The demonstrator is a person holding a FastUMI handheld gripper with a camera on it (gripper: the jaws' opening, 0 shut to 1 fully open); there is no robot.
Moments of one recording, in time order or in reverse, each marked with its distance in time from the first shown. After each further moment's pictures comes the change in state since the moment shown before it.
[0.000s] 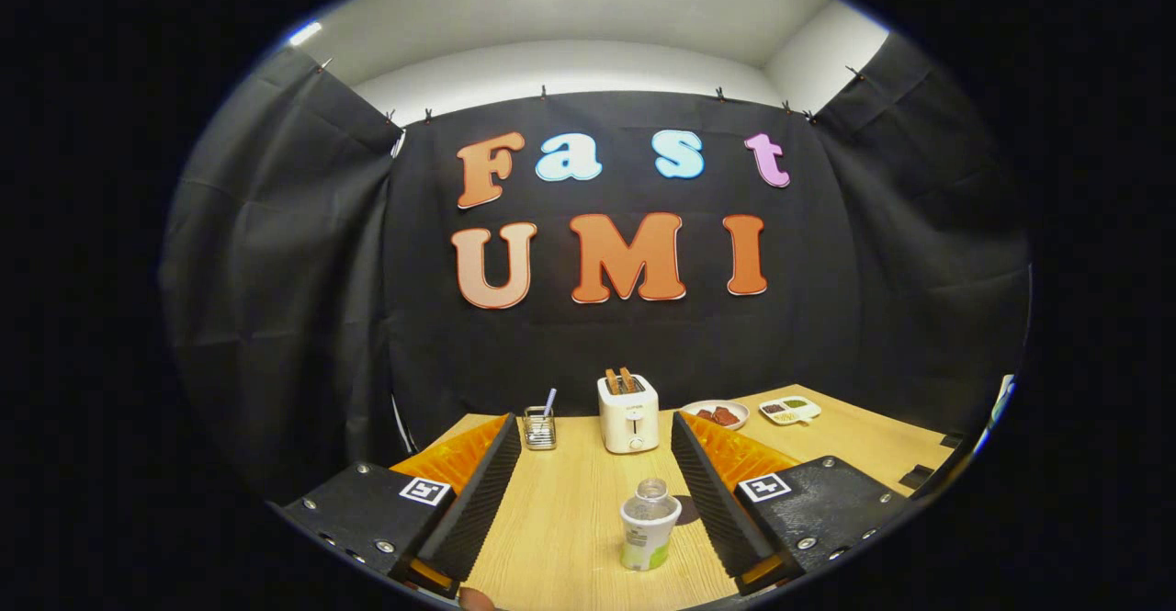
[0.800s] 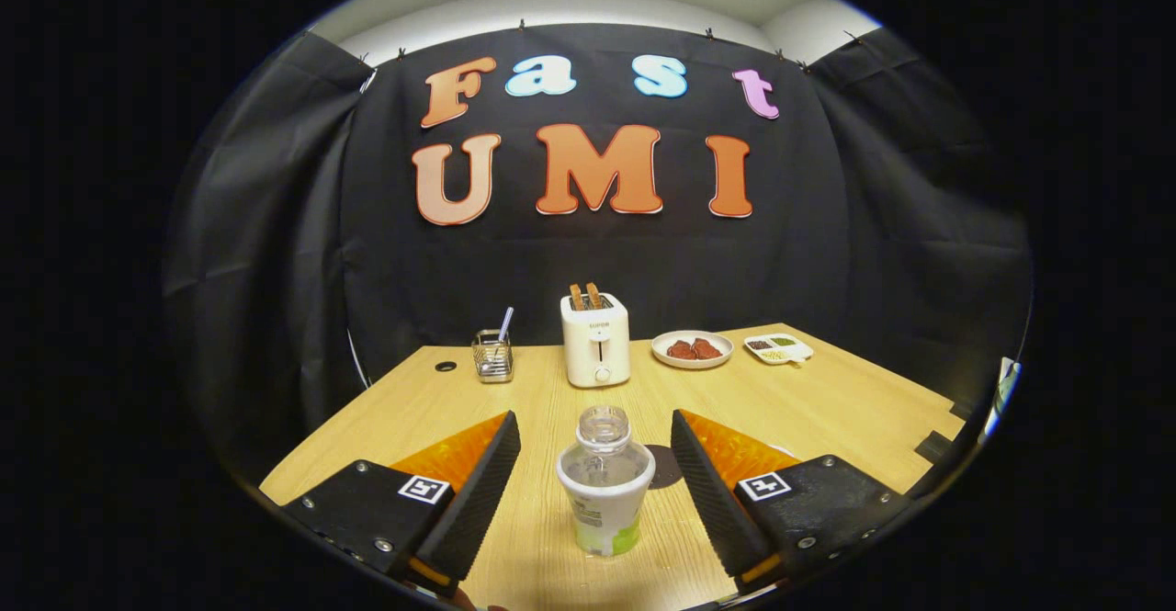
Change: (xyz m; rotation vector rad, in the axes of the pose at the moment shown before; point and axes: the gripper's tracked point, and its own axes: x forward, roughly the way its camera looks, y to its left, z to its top) arm 0.058 -0.035 -0.126 -0.043 0.222 -0.060
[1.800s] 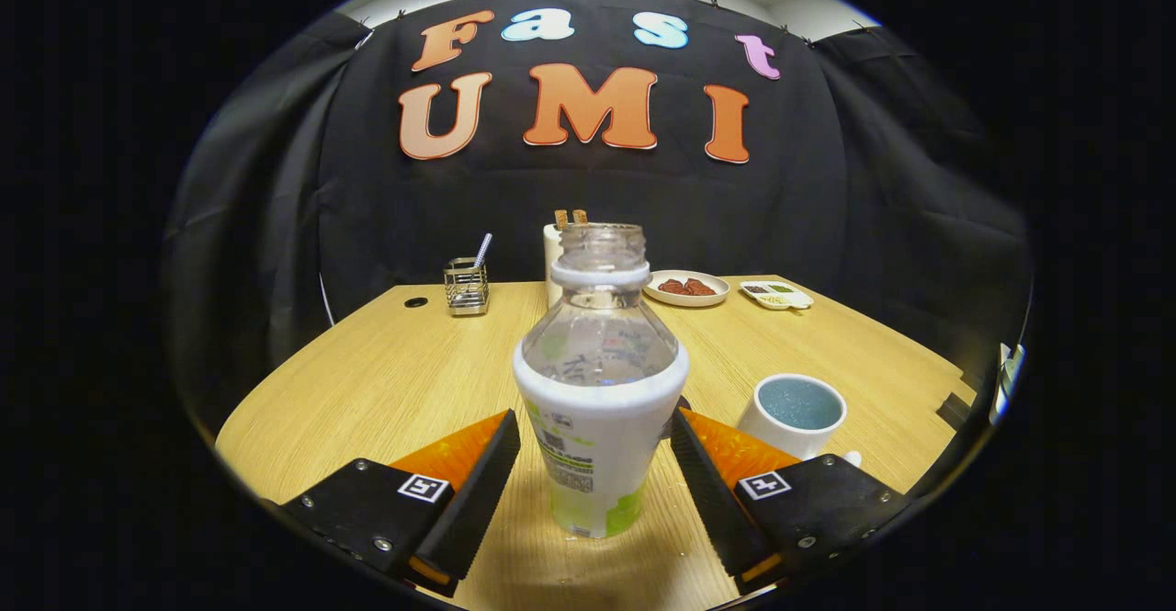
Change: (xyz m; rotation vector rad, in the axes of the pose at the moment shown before) arm 0.034 -0.003 -0.083 -0.035 0.124 -0.057
